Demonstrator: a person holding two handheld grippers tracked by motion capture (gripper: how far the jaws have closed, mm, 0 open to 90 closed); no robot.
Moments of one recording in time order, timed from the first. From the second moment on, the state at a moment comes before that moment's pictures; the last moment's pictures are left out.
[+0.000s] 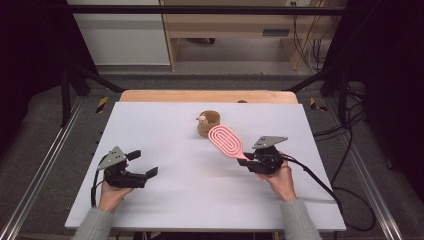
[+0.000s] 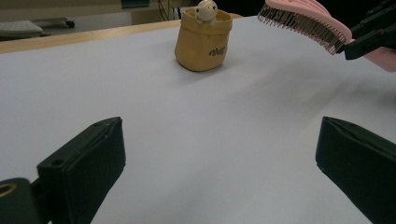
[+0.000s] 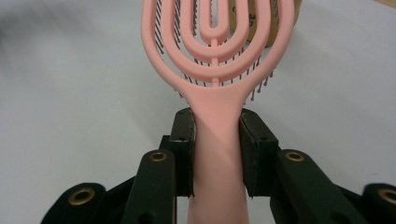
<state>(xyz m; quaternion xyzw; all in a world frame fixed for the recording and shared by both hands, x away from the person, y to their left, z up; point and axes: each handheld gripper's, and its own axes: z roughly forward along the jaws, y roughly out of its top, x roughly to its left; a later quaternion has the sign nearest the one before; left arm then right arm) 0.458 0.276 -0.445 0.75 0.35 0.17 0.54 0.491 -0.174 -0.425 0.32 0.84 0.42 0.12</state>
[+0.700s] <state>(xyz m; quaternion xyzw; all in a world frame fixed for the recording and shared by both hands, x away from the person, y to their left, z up) 0.460 0.260 -0.438 0.75 0.35 0.16 0.54 0.481 -0.180 -0.430 0.34 0.82 0.44 0.12</state>
